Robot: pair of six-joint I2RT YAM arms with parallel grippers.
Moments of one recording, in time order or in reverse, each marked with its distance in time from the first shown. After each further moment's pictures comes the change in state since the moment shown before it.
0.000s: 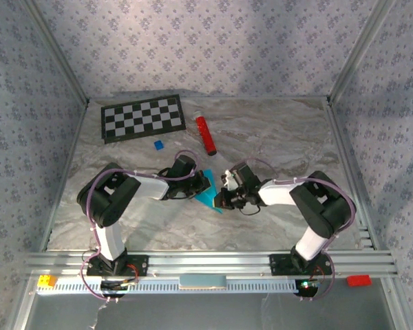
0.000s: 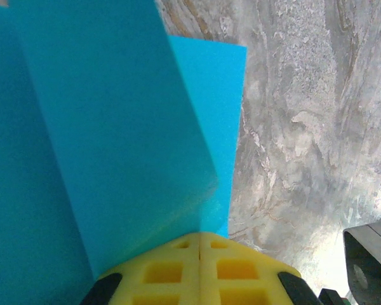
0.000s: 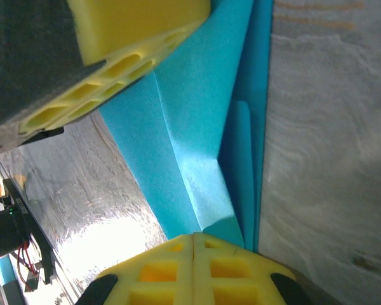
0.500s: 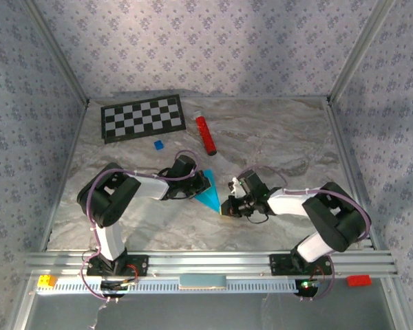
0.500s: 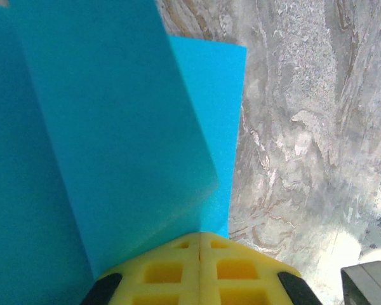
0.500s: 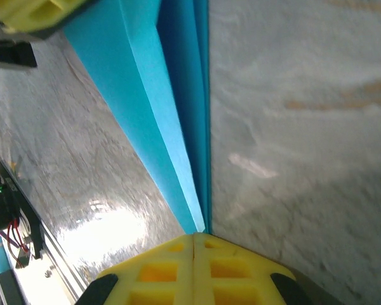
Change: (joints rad) left arm 0.000 0.000 0.000 0.001 0.001 -0.001; right arm 0.000 -0.145 -0.129 -0.045 0.006 0.003
